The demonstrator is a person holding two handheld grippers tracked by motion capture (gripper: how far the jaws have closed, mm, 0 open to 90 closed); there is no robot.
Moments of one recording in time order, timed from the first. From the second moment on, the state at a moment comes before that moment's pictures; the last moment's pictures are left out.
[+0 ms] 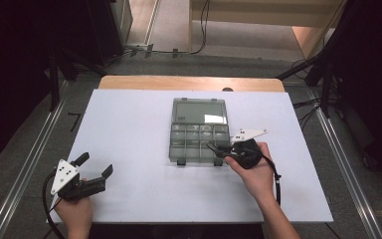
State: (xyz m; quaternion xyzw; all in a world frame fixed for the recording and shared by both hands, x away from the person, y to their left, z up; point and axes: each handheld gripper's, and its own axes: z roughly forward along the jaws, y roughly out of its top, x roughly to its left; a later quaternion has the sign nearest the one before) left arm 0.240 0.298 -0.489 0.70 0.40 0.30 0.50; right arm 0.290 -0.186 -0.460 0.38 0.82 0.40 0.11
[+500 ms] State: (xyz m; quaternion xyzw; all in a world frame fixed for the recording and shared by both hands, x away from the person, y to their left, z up) left arm 0.240 0.298 -0.489 0.70 0.40 0.30 0.50; right arm 0.293 -0.195 -0.463 0.40 0.82 0.40 0.12
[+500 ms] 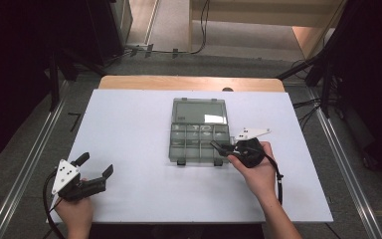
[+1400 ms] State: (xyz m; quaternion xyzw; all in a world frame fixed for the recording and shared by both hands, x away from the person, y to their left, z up) left arm 0.240 0.297 -0.488 0.71 0.40 0.30 0.50; right arm 0.296 -0.212 -0.466 0.43 0.79 0.42 0.14
